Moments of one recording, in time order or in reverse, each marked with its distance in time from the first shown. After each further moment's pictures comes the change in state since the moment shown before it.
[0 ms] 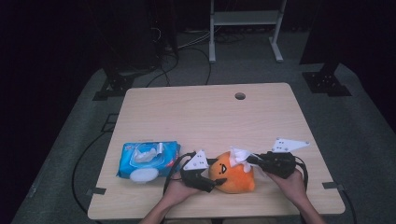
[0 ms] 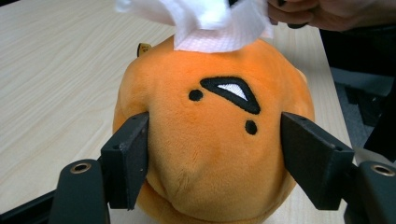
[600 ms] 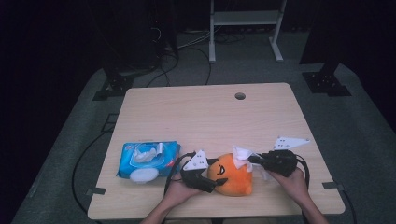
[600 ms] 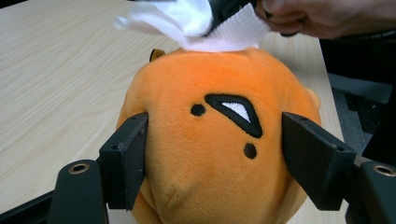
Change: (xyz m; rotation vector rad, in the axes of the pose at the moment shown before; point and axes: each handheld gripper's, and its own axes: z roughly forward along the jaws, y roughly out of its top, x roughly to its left) left arm -0.005 0.002 0.000 -0.010 0.013 -0.003; right arm -0.016 -0.006 0.000 0.026 0.013 0.051
